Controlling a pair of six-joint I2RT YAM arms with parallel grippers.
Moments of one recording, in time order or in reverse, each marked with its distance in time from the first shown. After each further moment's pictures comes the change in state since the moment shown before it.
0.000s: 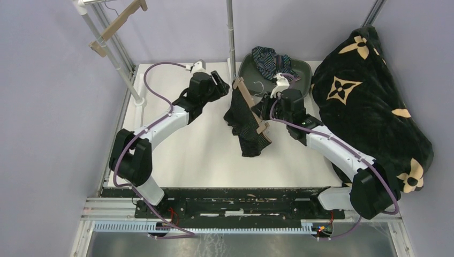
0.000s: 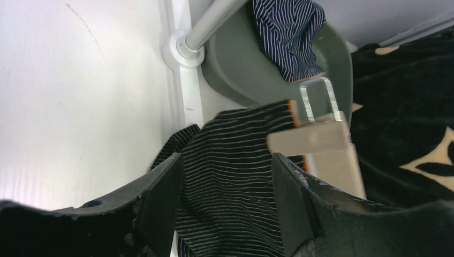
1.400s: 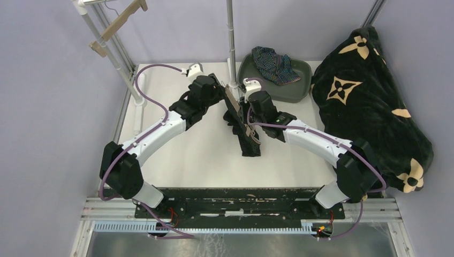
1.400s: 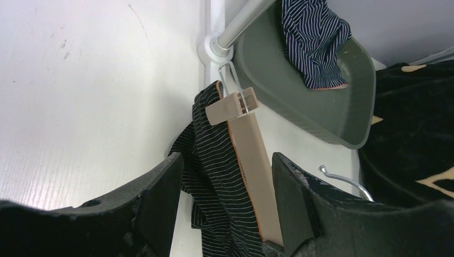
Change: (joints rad) left arm -0.135 -0.138 0.037 -0.263 -0.285 -0.048; right arm 0.257 0.216 0.196 -0.136 0.345 -0.165
